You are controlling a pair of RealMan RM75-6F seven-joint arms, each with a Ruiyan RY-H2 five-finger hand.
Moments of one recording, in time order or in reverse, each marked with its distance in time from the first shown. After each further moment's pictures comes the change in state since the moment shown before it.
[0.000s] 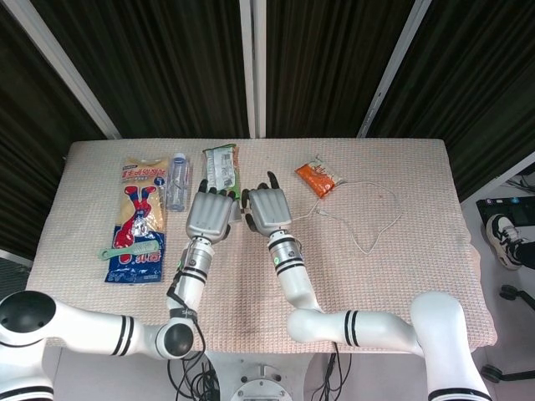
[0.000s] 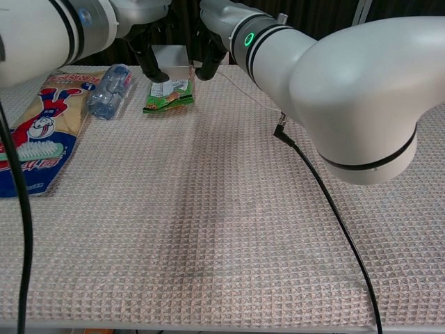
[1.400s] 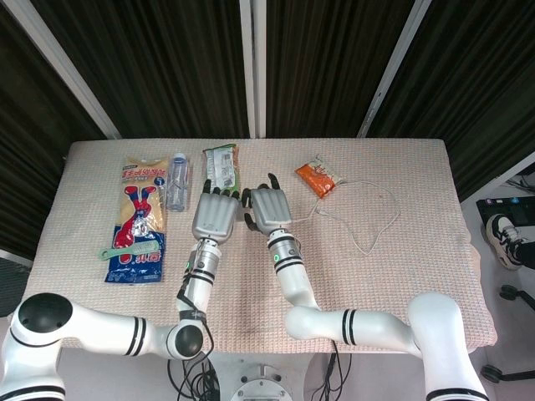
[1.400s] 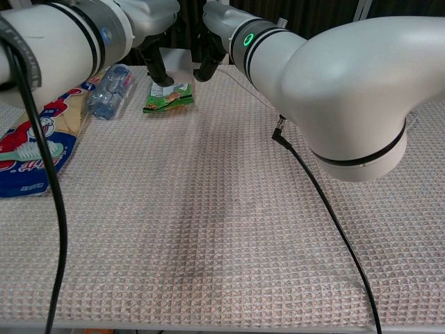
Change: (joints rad) left arm -0.008 -0.083 -0.002 0.077 0.041 0.024 0.035; right arm 0.002 -0.019 0.023 0.033 0.026 -0.018 0.072
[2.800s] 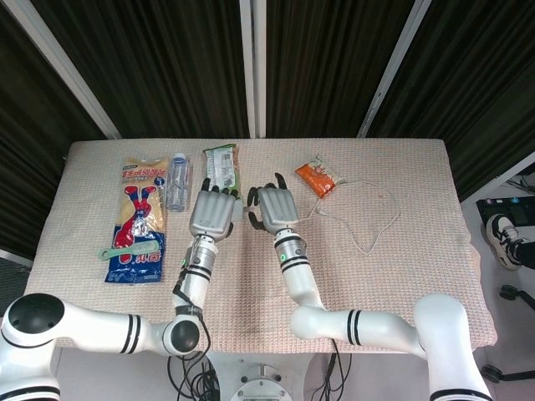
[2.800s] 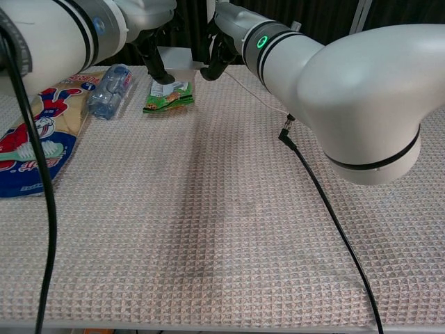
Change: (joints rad) left arm 0.016 0.030 -0.025 -0.006 -0.025 -0.038 -0.021; right arm -0.031 0.012 -0.011 -0.004 -0.020 0.008 0.033
